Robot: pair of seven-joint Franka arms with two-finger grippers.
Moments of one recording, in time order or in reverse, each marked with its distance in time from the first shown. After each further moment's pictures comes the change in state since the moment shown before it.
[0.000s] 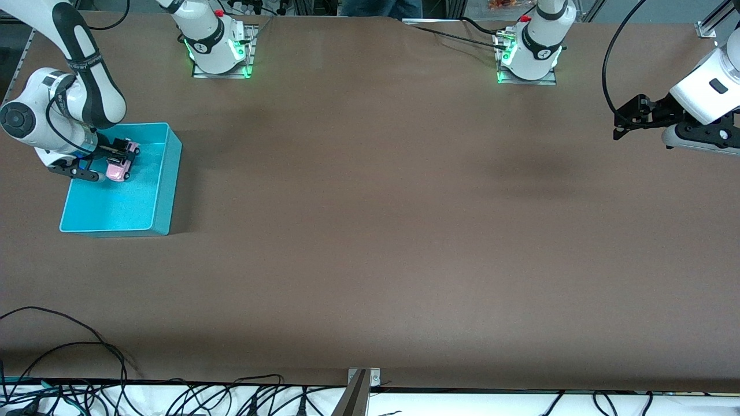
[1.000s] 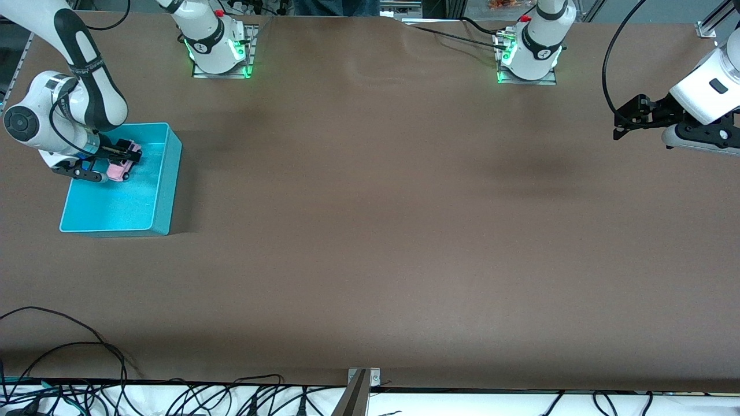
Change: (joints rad) left arm 0.000 0.000 0.000 0.000 0.000 0.000 0.000; right arm 0.001 -0.010 0.020 0.013 0.000 -0.050 0.010
